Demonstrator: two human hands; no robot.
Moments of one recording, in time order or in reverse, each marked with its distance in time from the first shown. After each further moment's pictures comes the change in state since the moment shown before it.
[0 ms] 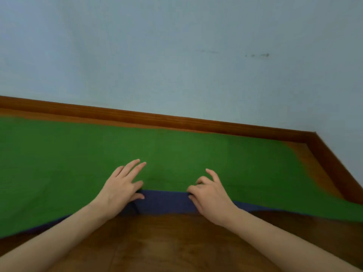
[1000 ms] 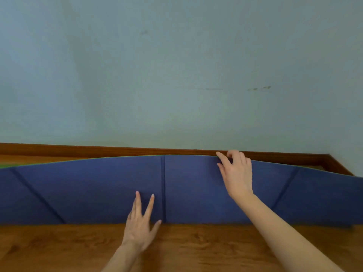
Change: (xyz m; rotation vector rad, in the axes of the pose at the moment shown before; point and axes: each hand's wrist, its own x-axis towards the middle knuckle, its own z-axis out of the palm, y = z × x) left_hand 0.042 -0.025 0.070 -0.505 -0.112 -0.551; right_hand 0.120 0.081 -0.019 -0.187 0.540 0.457
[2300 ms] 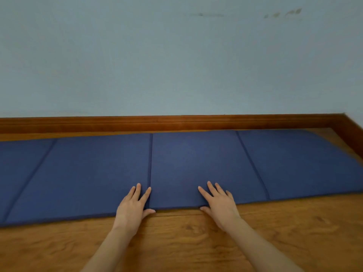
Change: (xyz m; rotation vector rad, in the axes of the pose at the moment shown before) left_hand 0.095 -0.015 0.096 0.414 -0.276 0.154; right_hand -0.133 0.010 0.155 -0.014 -1.153 0.071
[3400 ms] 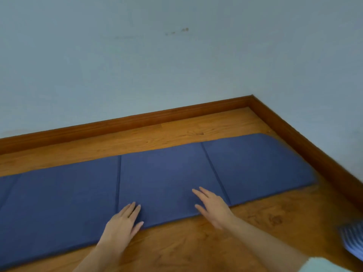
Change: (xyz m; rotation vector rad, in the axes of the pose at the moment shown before) left_hand -0.124 0.097 -0.009 -0.045 0.090 0.317; right_hand -0.185 0.091 0.040 0.379 0.125 0.077
